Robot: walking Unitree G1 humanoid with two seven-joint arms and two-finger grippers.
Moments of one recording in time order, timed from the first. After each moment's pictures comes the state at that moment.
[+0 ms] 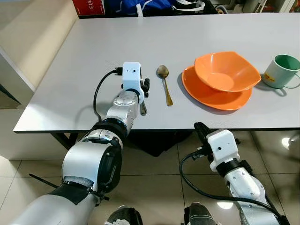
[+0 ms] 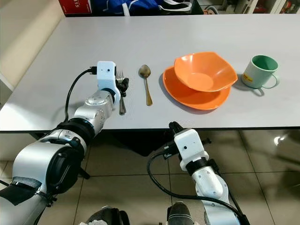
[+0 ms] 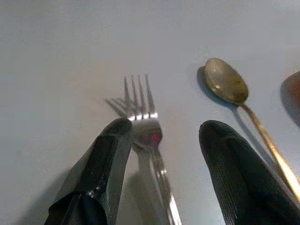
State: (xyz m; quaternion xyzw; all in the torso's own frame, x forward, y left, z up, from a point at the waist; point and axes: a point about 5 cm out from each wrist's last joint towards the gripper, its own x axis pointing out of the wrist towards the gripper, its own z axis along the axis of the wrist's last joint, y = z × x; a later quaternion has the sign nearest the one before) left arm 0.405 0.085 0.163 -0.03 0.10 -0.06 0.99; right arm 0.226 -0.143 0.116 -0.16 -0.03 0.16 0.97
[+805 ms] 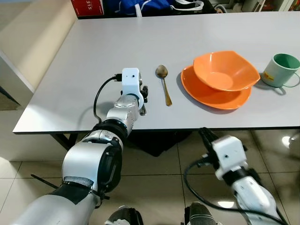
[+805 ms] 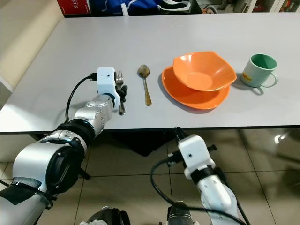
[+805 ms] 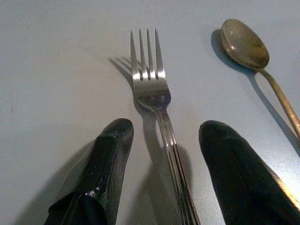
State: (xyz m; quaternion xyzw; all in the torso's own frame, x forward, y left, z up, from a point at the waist) left arm 0.401 0.087 0.150 -0.04 0.16 -0.04 0.99; right arm 0.204 -0.150 0.124 -0.17 -0.02 0.15 0.97
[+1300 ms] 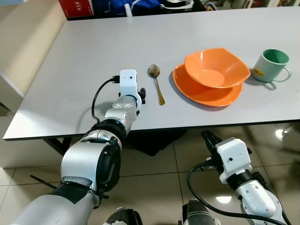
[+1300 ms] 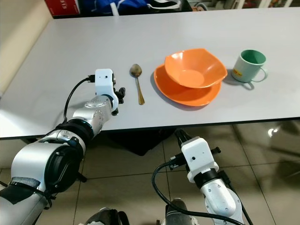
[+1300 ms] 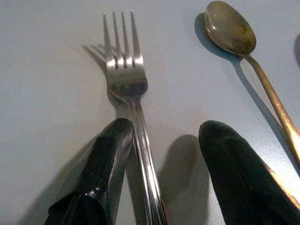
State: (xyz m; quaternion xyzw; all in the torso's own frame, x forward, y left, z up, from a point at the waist) left arm 0.401 0.093 0.147 -0.04 0.17 -0.02 0.98; right arm 0.198 -0.153 0.127 -0.16 -0.01 0.15 0.97
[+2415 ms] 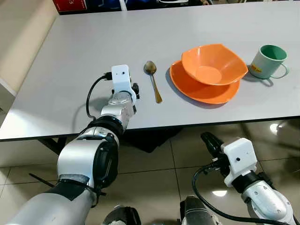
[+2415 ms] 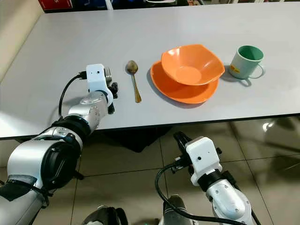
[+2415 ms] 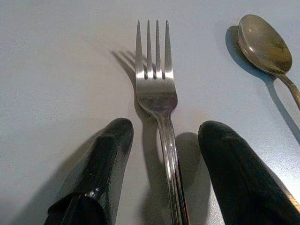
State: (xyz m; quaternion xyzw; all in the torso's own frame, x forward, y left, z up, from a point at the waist) left arm 0.406 0.105 0.157 -0.06 0.16 0.03 0.98; right arm 0.191 -0.156 0.137 -0.14 0.01 0.19 0.97
